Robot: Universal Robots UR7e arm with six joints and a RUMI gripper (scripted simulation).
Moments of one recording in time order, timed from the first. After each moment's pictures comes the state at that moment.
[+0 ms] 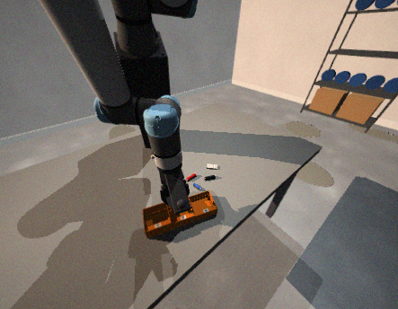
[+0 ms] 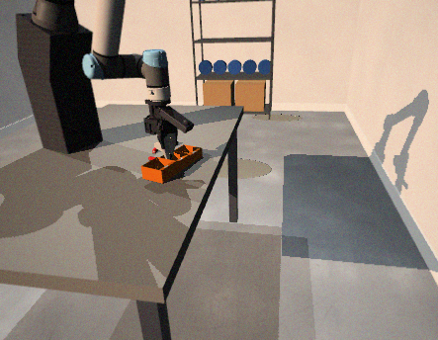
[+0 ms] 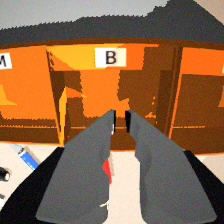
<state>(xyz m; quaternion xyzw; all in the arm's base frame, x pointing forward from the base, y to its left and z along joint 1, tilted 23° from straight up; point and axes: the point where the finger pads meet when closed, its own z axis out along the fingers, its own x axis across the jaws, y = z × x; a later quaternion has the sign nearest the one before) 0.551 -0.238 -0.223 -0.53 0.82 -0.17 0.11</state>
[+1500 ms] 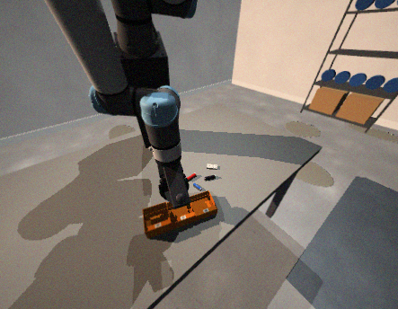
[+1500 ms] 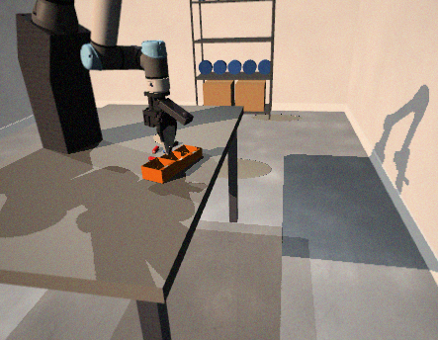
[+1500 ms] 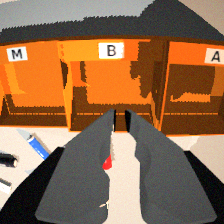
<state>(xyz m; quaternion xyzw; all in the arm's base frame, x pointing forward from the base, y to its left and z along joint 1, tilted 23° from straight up) 0.541 -0.234 -0.199 -0.53 0.82 -0.17 0.11</state>
